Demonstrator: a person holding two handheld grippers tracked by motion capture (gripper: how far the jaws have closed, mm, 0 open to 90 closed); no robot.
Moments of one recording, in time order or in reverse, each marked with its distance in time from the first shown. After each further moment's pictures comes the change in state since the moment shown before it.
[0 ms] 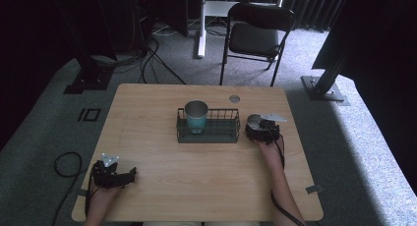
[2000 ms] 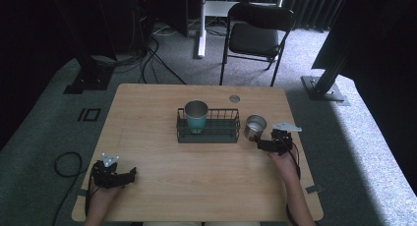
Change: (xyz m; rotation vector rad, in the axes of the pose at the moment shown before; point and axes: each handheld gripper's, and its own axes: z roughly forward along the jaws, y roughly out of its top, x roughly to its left) left arm 0.000 0.000 0.000 0.000 0.000 -0.002; right arm -0.013 -0.018 -0.053 0.001 0.063 -0.048
